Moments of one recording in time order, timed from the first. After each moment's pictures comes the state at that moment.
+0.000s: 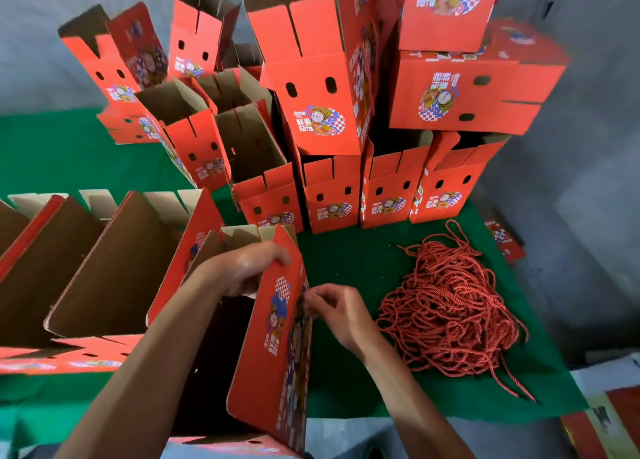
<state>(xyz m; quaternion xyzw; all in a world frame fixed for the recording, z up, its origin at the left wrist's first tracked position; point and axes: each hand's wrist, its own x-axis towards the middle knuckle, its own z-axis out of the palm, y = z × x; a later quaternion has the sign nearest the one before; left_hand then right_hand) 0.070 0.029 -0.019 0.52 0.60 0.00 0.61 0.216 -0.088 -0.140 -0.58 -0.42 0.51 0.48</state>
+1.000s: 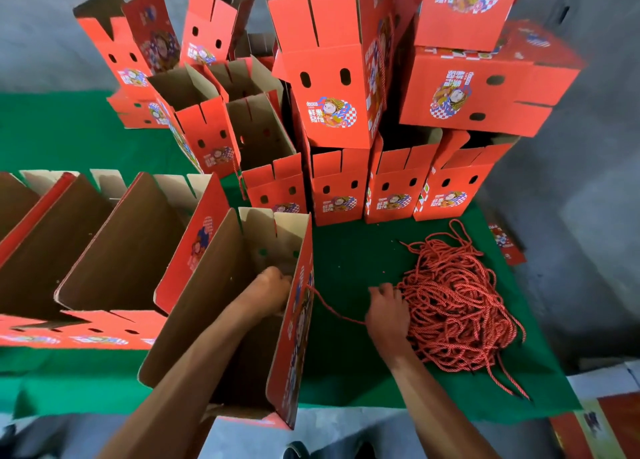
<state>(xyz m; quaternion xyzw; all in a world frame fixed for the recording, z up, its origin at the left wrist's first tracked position) 0.063 -0.029 -0.052 0.66 0.61 0.01 0.43 0.281 -0.097 -0.220 -0.84 -0.53 0.11 0.07</state>
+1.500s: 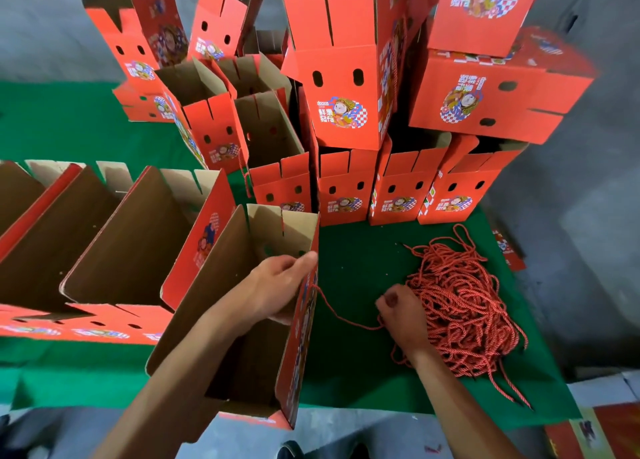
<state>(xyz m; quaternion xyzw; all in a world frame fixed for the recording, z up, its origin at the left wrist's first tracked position) 0.050 -0.051 -0.002 0.60 0.53 0.09 0.59 0.310 -0.109 -0.216 -0.81 -0.45 0.20 0.31</state>
